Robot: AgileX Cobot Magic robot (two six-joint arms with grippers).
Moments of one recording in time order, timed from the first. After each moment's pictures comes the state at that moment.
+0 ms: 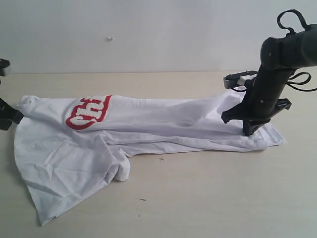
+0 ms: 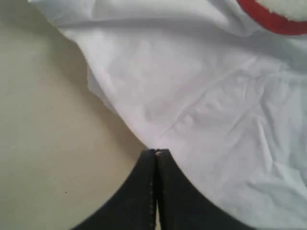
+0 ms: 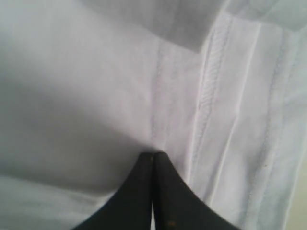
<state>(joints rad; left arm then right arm) 0.02 1.78 -1.12 -0.14 0.64 0.48 -0.01 2.22 -1.50 0.02 0.87 -0.13</state>
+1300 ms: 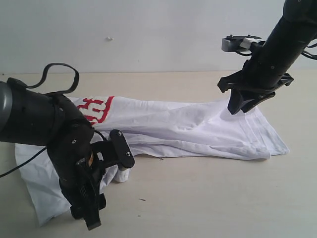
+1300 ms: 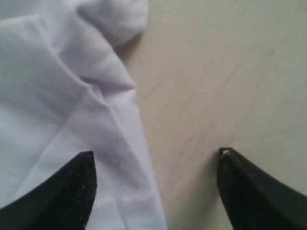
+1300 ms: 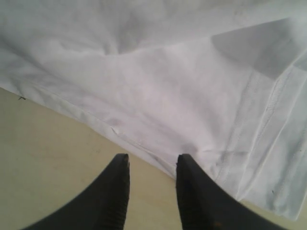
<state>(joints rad) -0.73 1.87 -0.96 0.21 0.68 0.26 0.01 1.94 -1.47 0.28 1.05 -0.31</state>
